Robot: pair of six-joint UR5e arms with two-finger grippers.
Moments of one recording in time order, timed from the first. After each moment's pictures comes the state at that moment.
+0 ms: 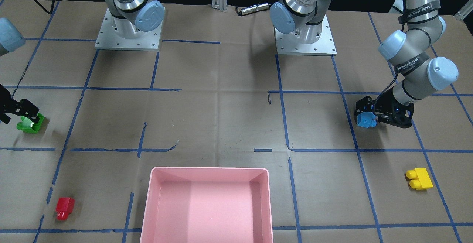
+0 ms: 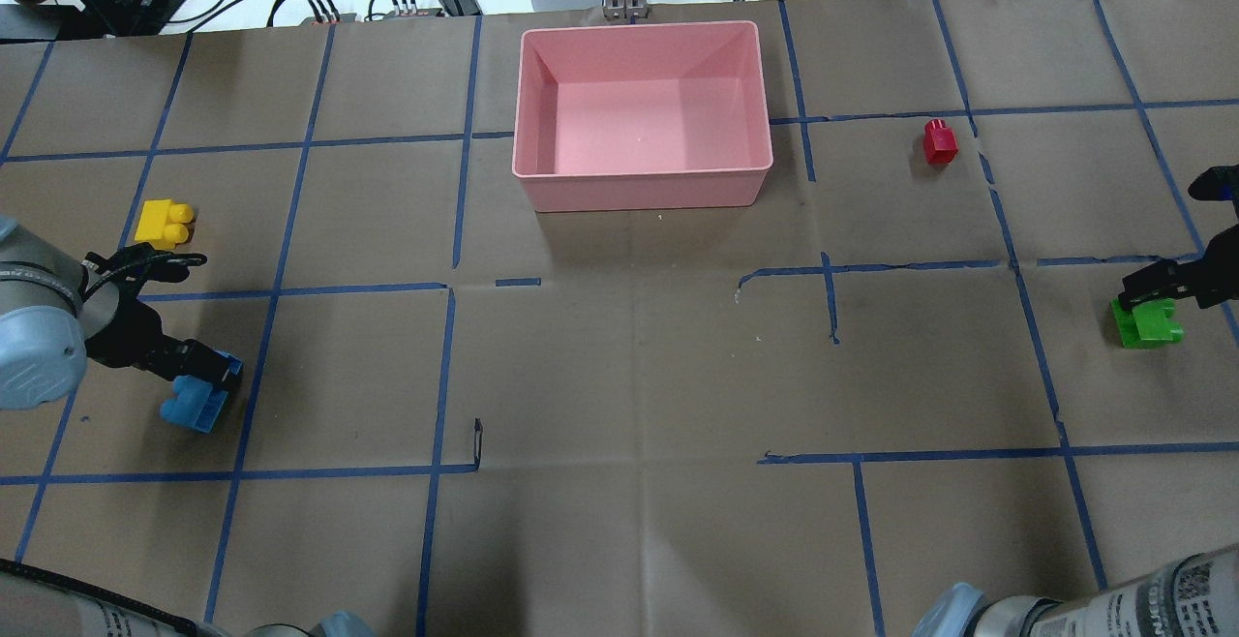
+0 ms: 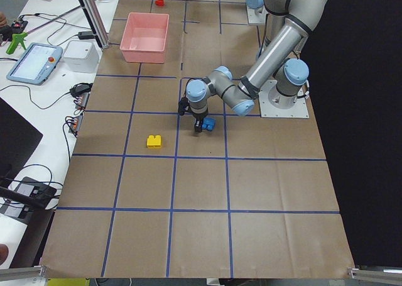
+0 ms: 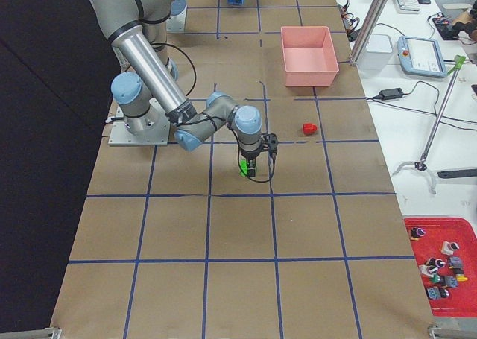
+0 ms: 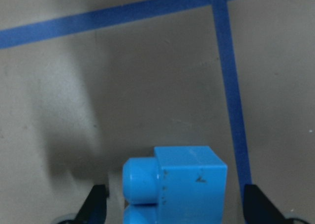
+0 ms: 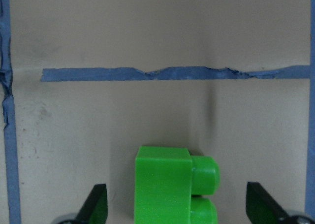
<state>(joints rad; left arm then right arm) -0.89 -1.84 -2.12 -0.91 1.55 0.91 0.80 -1.27 2.05 -2.40 -1.49 -0.76</state>
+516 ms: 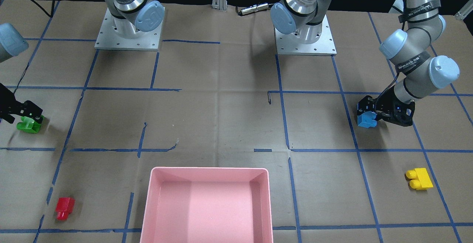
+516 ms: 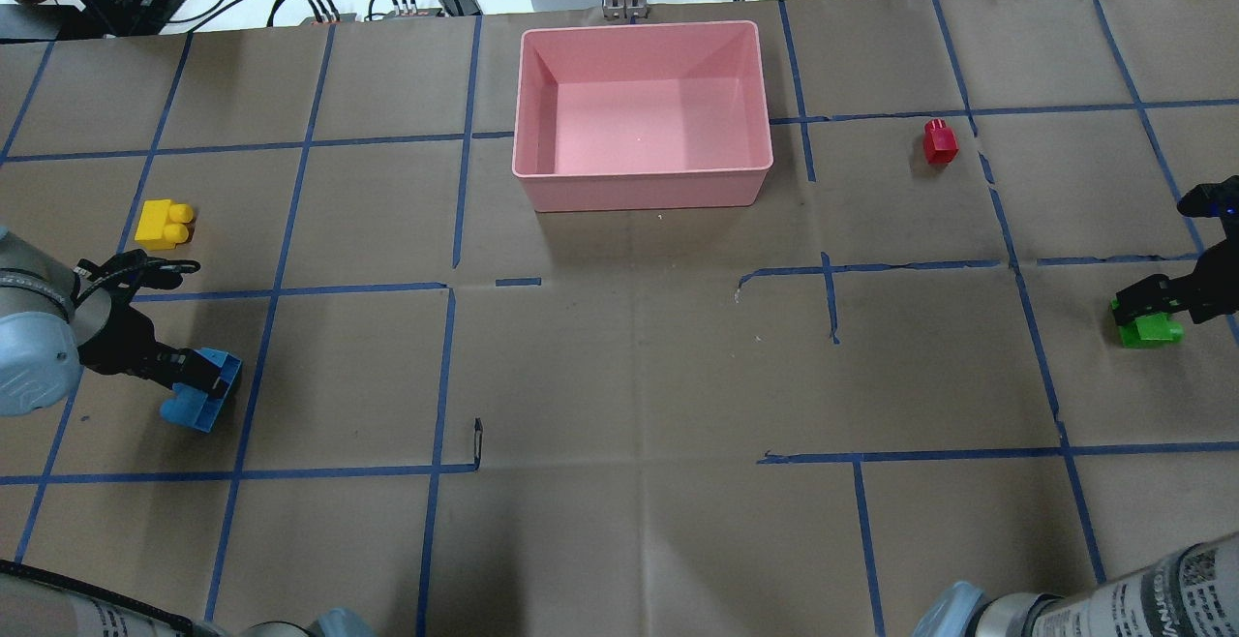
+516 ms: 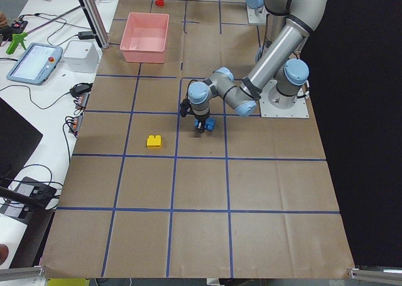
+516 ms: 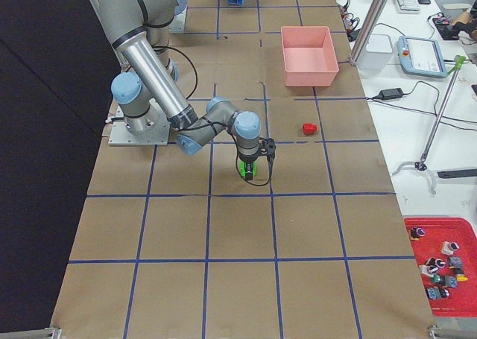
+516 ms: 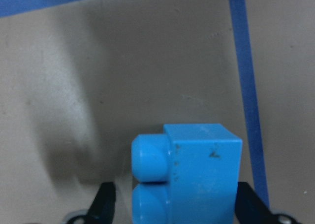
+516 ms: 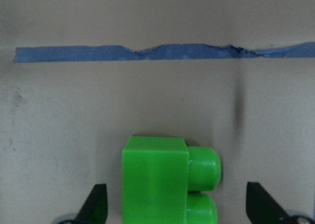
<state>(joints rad) -0.88 -1.84 -2.12 -0.91 1.55 0.93 0.80 -1.24 2.06 -2.41 -1.54 -0.76</state>
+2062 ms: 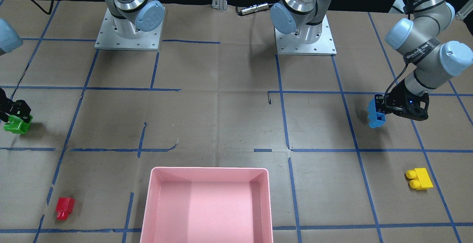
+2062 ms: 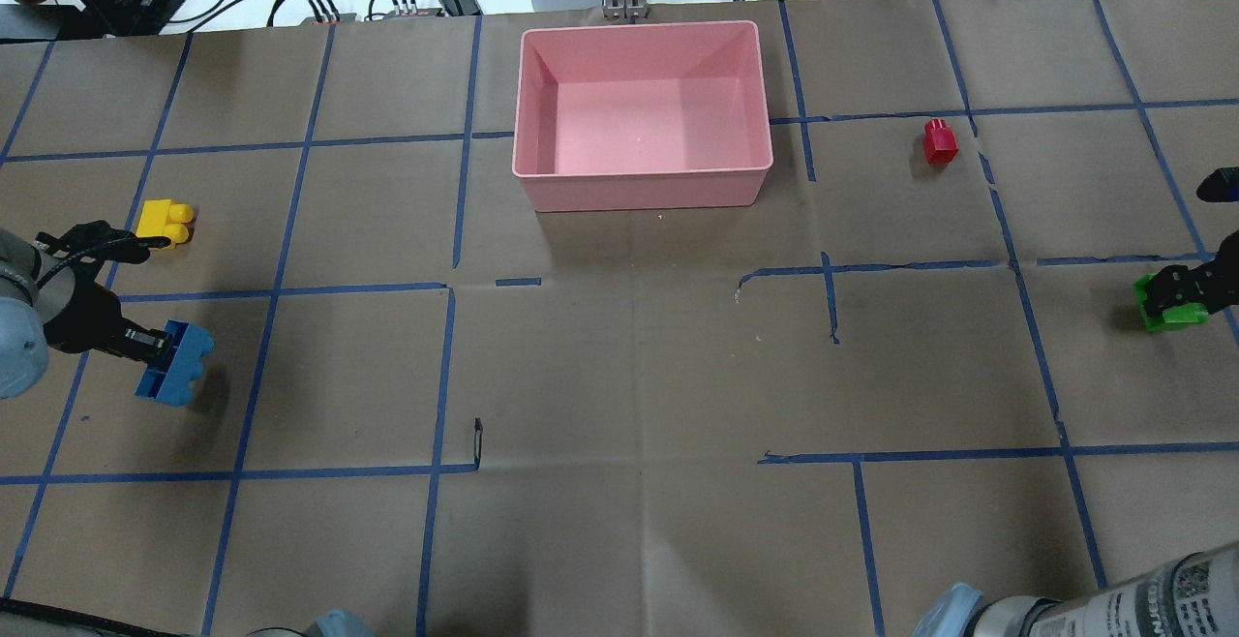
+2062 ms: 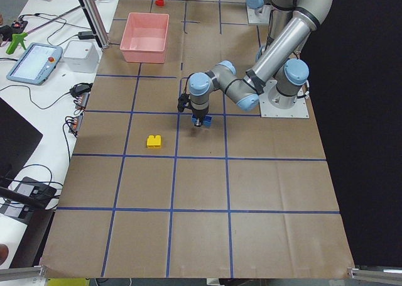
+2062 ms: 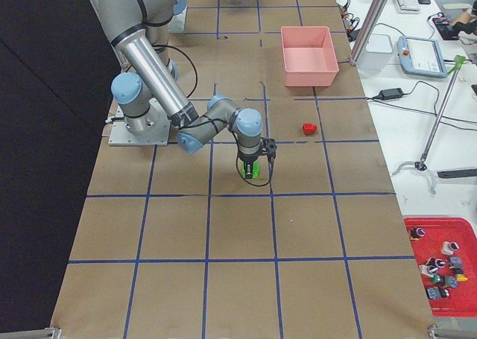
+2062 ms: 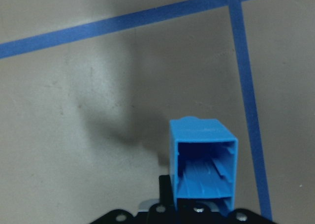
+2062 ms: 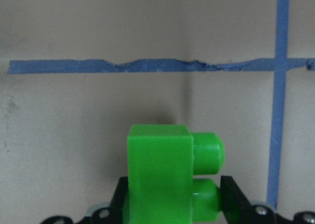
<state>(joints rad) -0.88 -1.75 -2.09 -0.92 1.55 0.92 0.82 -1.30 2.00 -2.37 -1.57 -0.75</state>
